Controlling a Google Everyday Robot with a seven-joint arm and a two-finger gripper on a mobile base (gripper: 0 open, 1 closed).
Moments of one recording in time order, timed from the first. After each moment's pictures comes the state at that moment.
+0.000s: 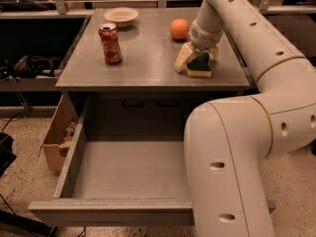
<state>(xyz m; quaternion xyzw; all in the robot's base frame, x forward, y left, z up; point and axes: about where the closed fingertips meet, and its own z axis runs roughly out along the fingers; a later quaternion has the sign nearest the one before) 0.754 -0.134 0.822 -0.23 0.96 0.07 0.10</state>
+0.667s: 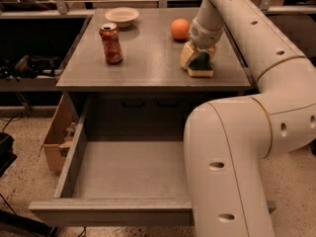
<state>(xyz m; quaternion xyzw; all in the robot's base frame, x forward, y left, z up) 0.754 -0.134 0.824 -0.23 0.96 0.07 0.10</state>
